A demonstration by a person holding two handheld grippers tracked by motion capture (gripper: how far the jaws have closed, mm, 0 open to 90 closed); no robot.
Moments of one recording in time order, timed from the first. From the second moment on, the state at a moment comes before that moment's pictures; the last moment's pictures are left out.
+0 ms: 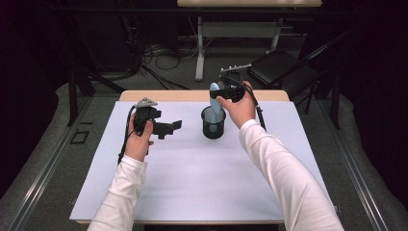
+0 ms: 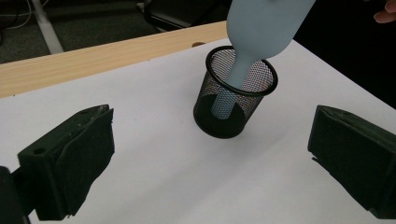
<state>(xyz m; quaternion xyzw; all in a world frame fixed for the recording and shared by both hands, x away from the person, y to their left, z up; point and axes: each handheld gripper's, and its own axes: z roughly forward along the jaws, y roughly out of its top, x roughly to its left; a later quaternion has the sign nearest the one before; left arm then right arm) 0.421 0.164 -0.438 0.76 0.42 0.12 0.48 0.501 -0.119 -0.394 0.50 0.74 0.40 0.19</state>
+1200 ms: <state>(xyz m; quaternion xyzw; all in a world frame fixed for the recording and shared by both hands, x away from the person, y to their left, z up) 0.421 0.164 -0.439 0.76 0.42 0.12 0.48 0.501 -0.119 -0.392 0.51 0.74 0.40 0.19</state>
